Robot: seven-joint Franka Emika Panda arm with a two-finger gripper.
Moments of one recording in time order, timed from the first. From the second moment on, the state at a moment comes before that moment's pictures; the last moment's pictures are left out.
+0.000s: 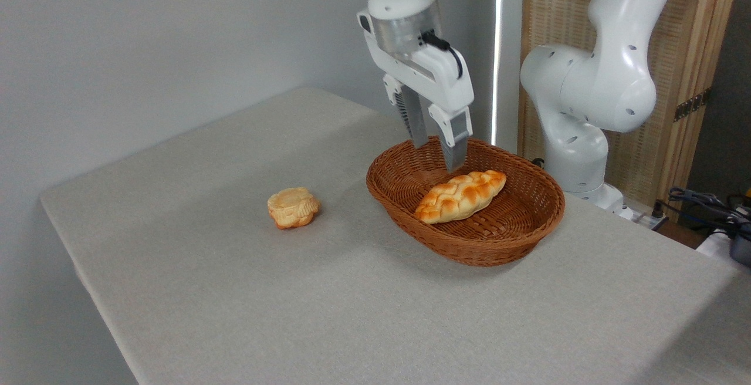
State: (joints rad) arm -0.17 -0.60 0.04 -2.41 -0.04 1.62 0.83
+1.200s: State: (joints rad) arm -0.18 -0.62 0.04 -2.61 0.02 1.70 0.90
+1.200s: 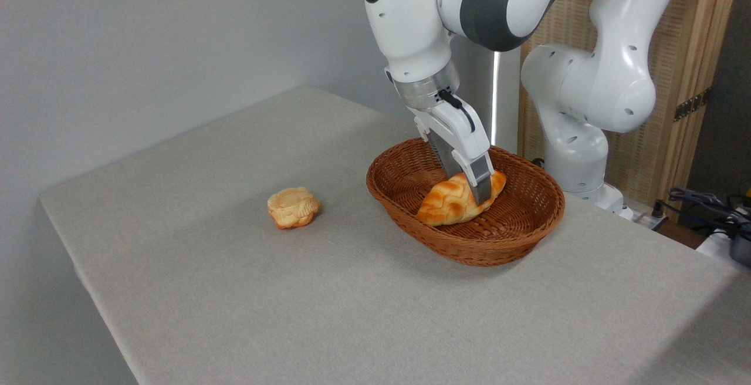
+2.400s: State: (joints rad) arm -0.19 -0.62 0.04 -2.62 0.06 1.70 0.90
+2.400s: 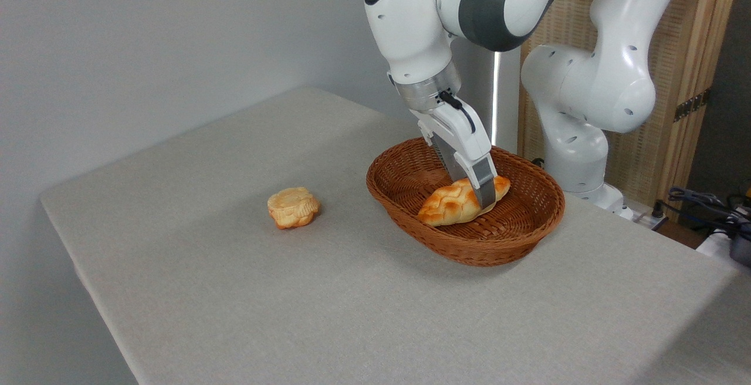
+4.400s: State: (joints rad) arm -0.19 -0.62 0.04 -2.64 0.06 1.70 0.90
